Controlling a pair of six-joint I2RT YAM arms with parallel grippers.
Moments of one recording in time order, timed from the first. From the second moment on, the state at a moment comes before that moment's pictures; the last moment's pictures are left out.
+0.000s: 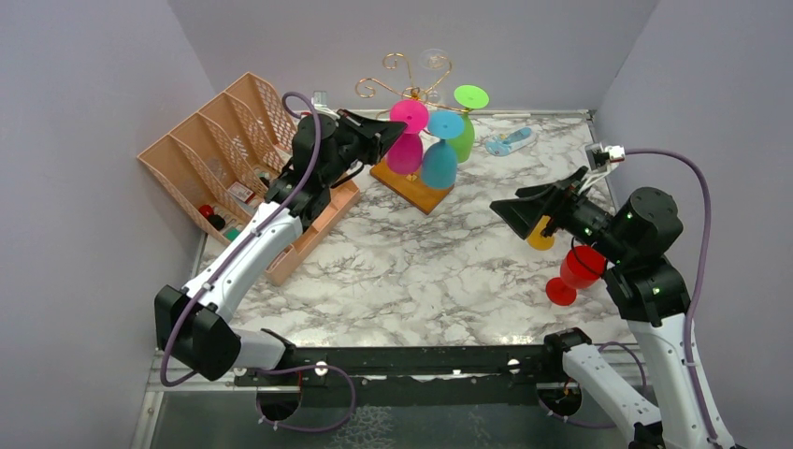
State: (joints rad) left arm -0.50 1.33 1.26 0.02 0.13 -1.41; right arm 0.24 0.70 1.08 -0.42 -0.53 0.47
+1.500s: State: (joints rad) left arm -0.42 1.35 1.19 0.08 0.03 -1.39; right arm 0.24 0.69 1.10 -0.44 -0.51 0.43
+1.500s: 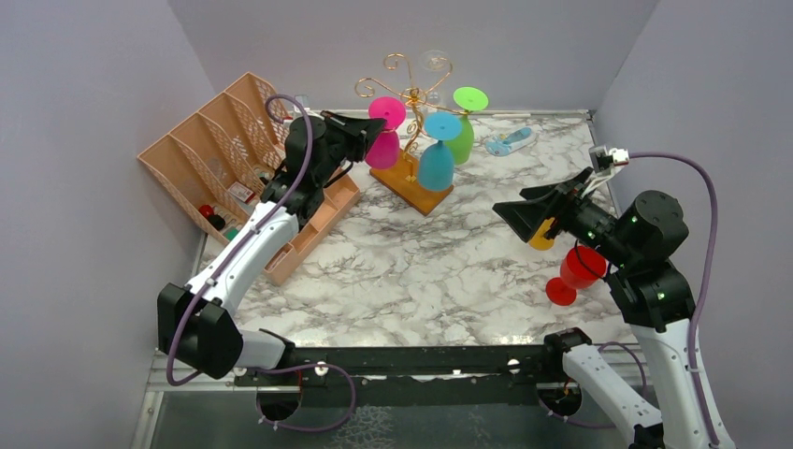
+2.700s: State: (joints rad) left arm -0.41 1.24 1.13 0.03 0.01 -1.36; right arm 0.24 0.72 1.07 -0.47 -0.48 0.44
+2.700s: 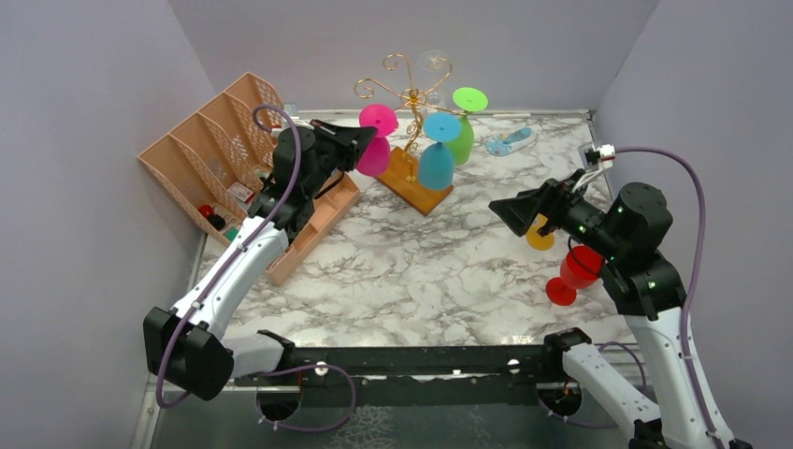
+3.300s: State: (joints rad) left arm -0.41 1.21 1.08 0.02 0.04 -1.35; right arm 0.24 0.75 1.08 -0.52 -0.43 0.45
